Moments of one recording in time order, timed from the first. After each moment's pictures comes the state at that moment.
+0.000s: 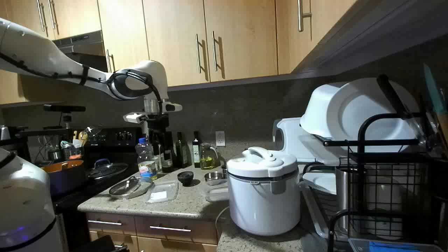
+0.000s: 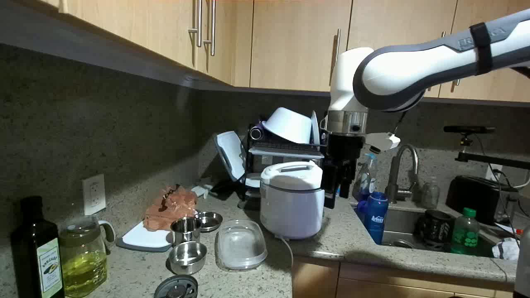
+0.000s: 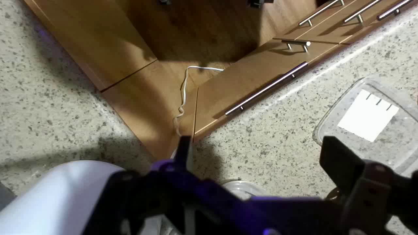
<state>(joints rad) 0.00 -0.61 -0.01 -2.51 0.02 1.90 -0.03</state>
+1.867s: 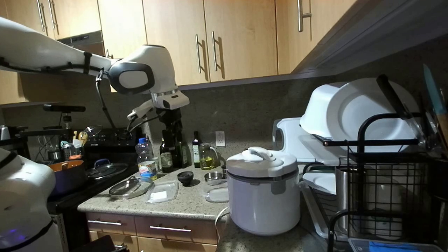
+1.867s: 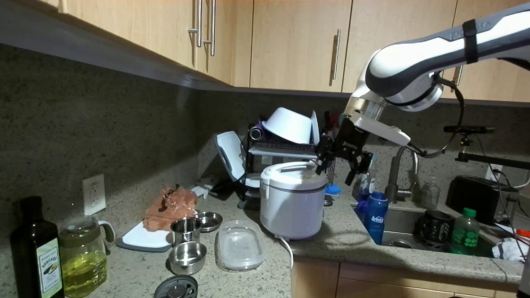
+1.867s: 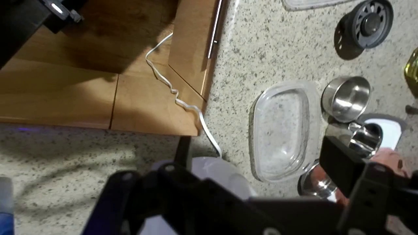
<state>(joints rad) -0.19 -0.65 -0.07 -2.50 0.23 2.04 0.42</state>
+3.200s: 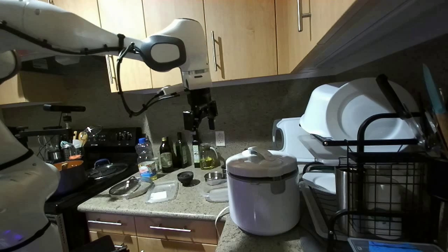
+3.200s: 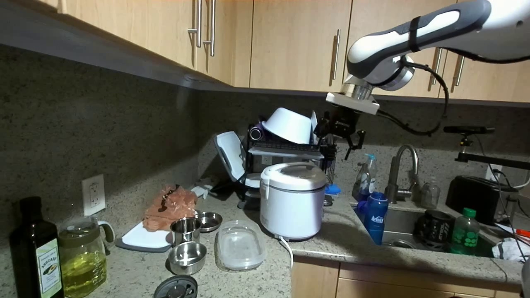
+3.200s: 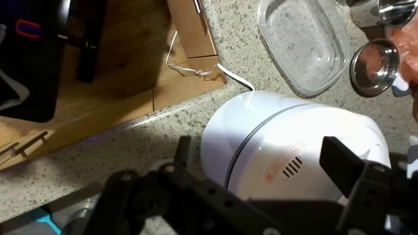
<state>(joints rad) -0.32 -0.35 -0.11 -2.12 0.20 1.89 0.82</state>
